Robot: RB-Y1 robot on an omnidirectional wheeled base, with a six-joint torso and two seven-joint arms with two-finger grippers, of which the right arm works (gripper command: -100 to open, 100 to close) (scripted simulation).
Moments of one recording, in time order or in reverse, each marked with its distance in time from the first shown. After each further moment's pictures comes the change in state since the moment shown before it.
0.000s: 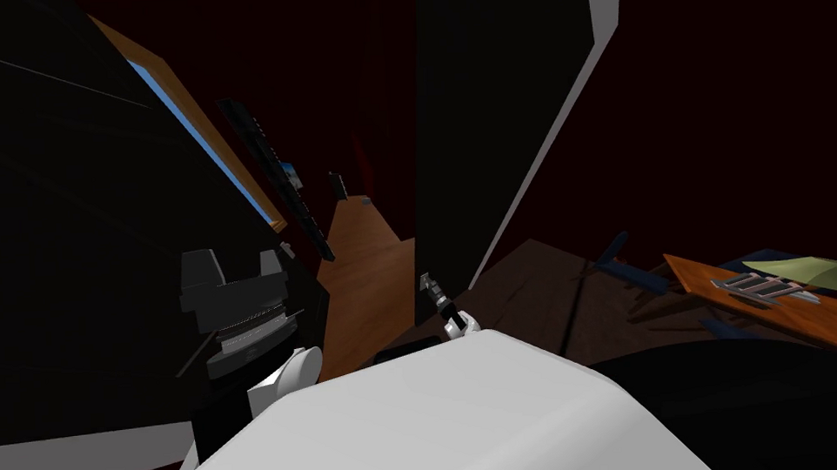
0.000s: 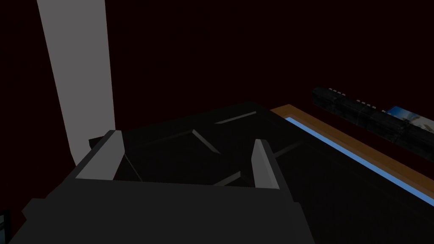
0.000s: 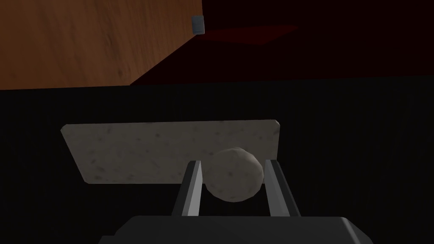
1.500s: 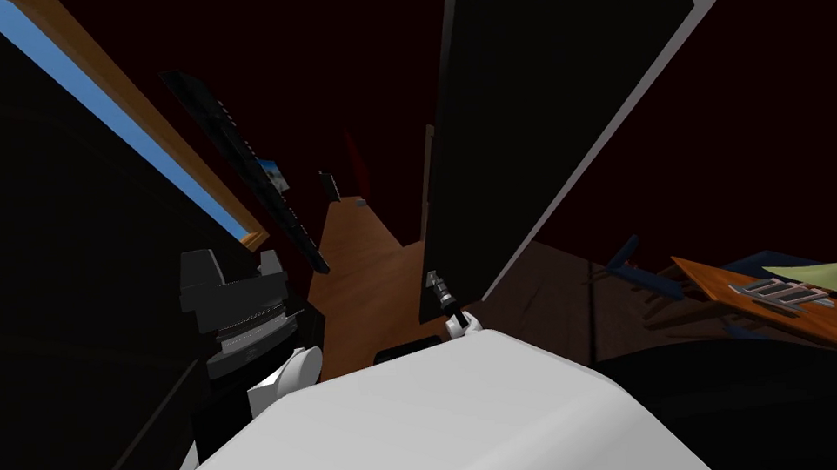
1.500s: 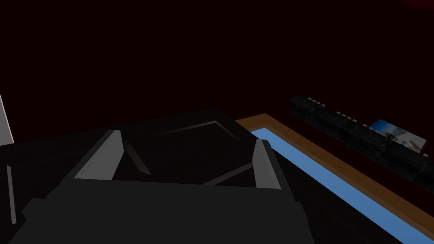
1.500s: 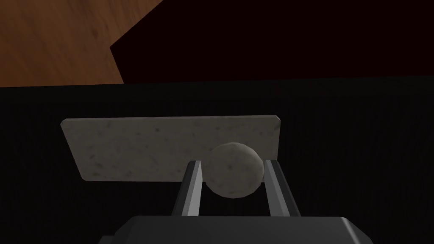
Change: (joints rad) arm -0.010 0.023 -0.126 0.034 -0.060 0.013 0.067
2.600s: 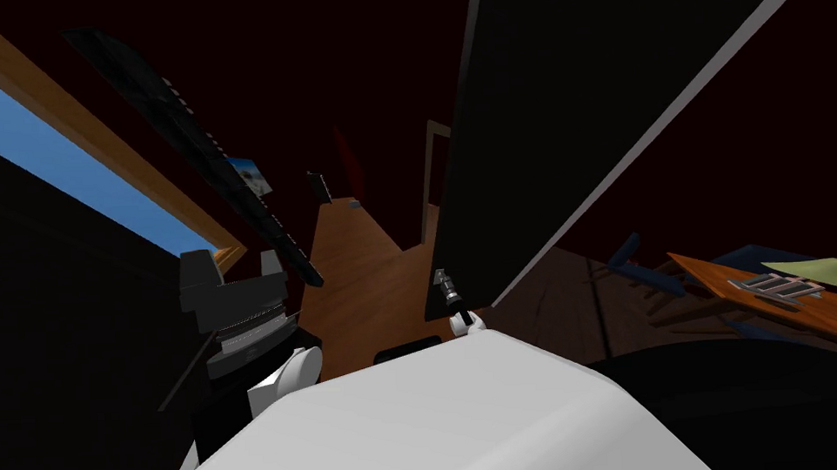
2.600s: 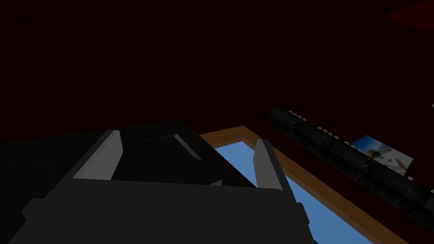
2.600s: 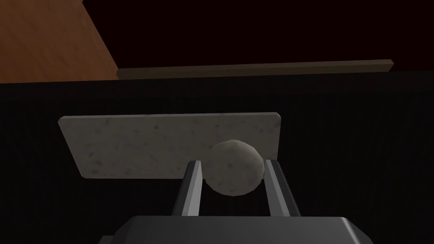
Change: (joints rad) arm -0.009 -0.005 -0.113 0.024 -0.054 0.001 0.046
